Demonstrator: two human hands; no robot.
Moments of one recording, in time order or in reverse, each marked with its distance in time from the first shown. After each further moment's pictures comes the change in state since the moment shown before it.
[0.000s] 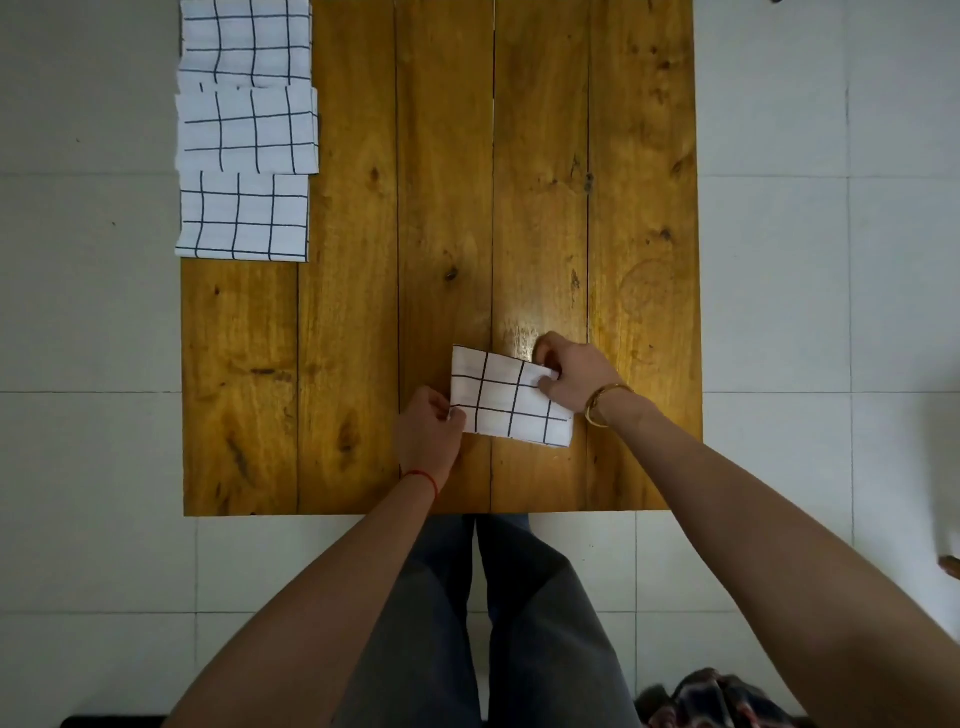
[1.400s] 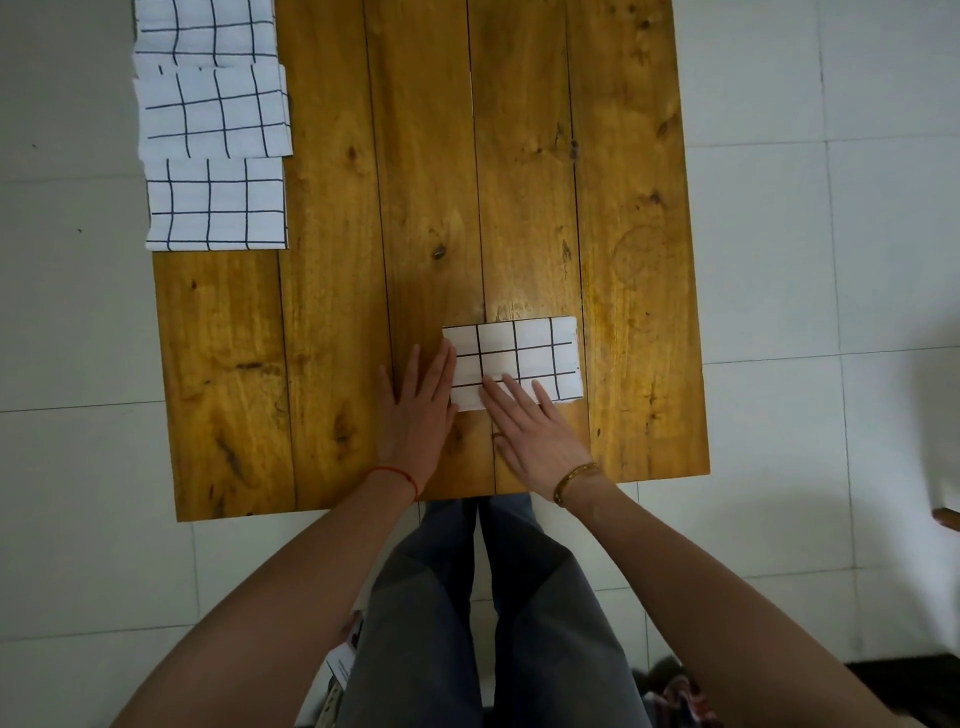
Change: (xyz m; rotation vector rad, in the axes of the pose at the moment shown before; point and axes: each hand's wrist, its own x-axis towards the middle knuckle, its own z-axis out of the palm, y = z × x) left_hand 0.012 -0.036 -0.010 0.982 -0.101 0.643; right_hand -0.064 0.003 0.118 -0.564 0.099 -0.333
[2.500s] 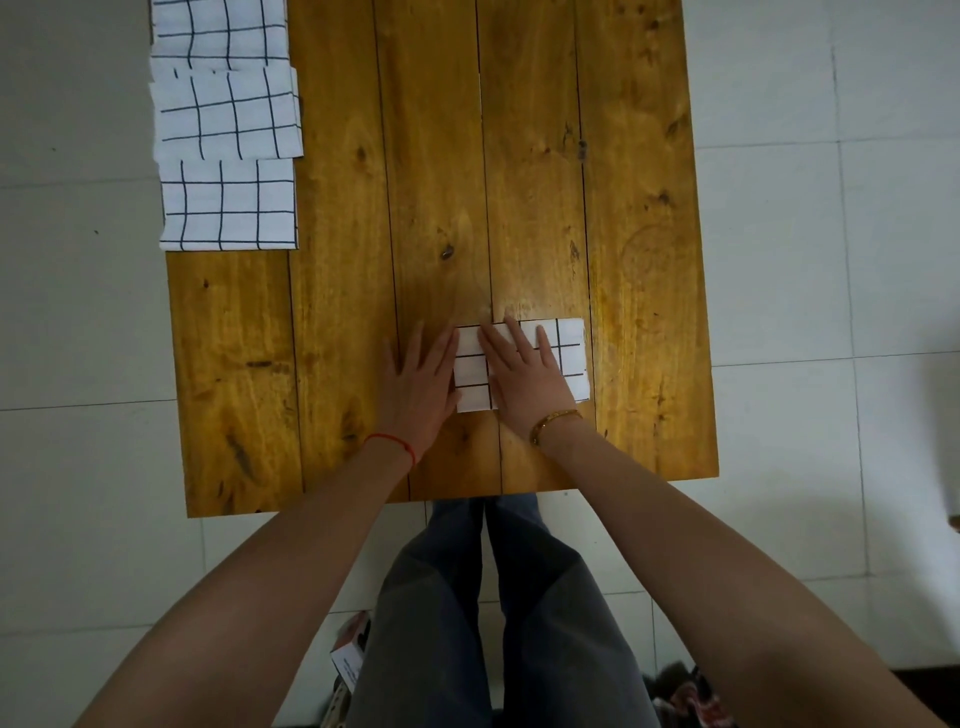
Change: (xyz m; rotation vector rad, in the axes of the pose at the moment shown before) left_hand 0.025 -0.017 -0.019 0.064 -0.047 0.051; right_hand 0.058 0.002 -0.043 0.016 0.010 0.134
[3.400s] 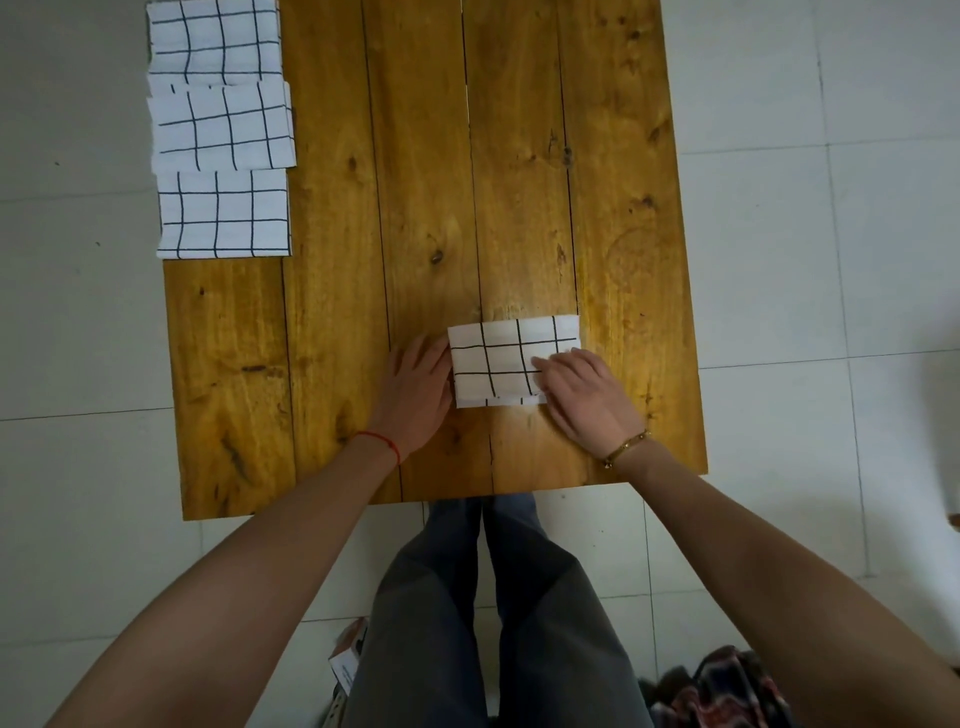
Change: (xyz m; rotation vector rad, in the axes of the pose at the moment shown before) left_hand -0.004 0.001 -0.014 -0.225 0.034 0.099; right_hand -0.059 0.068 0.001 0.063 0.304 -0.177
